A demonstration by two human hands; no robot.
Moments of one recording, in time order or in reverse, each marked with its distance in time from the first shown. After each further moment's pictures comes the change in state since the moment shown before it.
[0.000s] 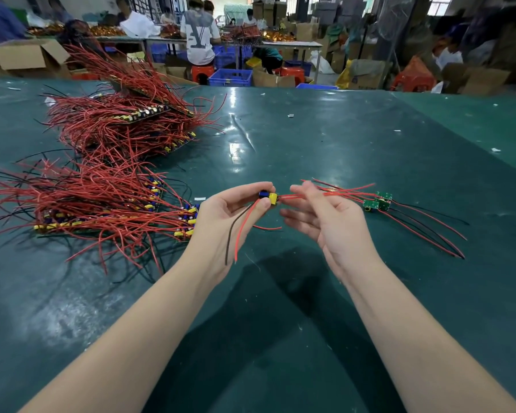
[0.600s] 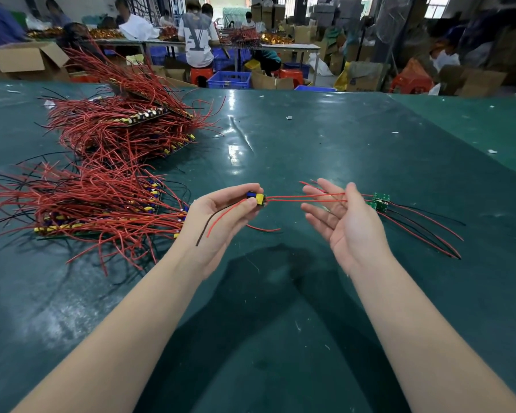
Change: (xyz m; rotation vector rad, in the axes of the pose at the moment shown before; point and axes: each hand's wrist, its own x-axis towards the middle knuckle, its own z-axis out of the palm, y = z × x) left_hand 0.006 0.005 -0.013 -0.054 -0.006 -0.088; right_hand 0.006 -0.012 -0.014 0.181 0.173 0.136
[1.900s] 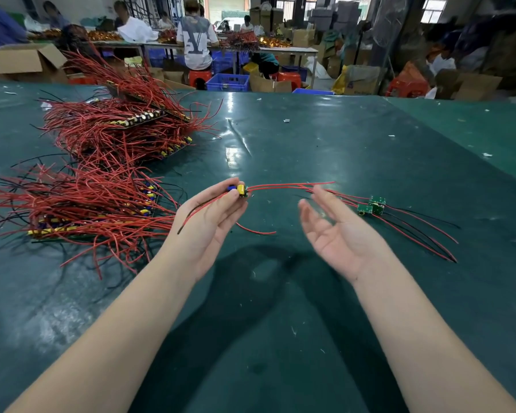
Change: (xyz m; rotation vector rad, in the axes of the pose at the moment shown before) left_hand 0.007 0.001 -0.002 -0.244 0.093 -0.017; right_hand -0.001 -0.003 -0.003 0.313 -0.089 0.247
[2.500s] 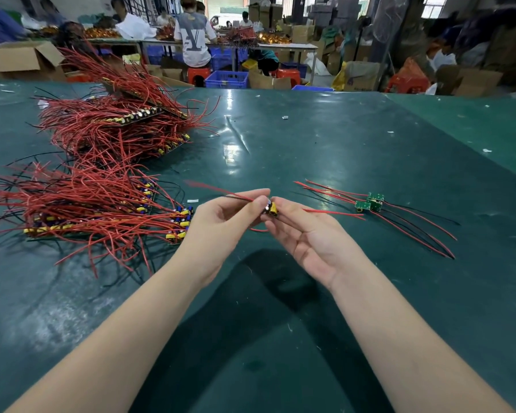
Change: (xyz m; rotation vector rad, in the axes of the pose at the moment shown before) left_hand -0.013 -0.012 0.012 0.349 -0.150 0.061; right_hand -0.004 0.027 0.009 -0.238 -0.177 0.004
